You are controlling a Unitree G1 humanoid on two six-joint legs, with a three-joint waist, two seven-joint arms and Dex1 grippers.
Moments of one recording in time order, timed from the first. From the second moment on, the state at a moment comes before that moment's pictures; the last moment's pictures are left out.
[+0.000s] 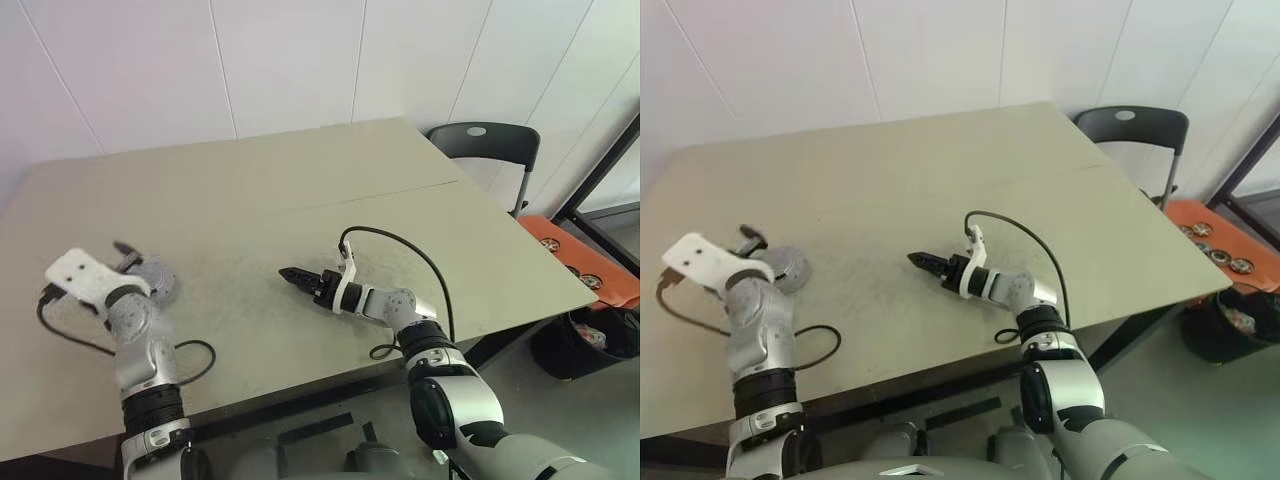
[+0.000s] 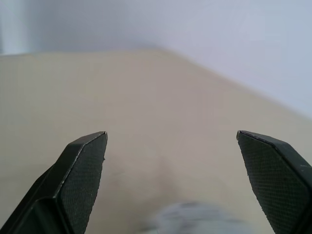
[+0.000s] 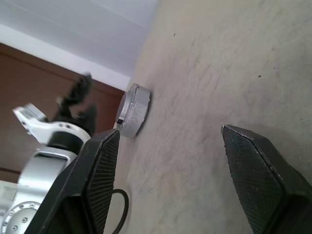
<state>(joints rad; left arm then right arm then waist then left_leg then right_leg) -0.30 0.10 0.45 0.06 -0.32 0.06 0.31 -0.72 0.04 -0.18 0.80 0.54 0.78 0.78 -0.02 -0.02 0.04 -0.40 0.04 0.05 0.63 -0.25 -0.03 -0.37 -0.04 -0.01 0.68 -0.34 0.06</state>
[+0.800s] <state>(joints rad) -0.20 0.37 0.09 0.12 -0.36 -0.10 -0.72 -0.51 -0.30 0.09 0.15 0.18 0.22 0.75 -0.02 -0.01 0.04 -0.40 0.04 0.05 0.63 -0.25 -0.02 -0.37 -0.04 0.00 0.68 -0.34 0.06</state>
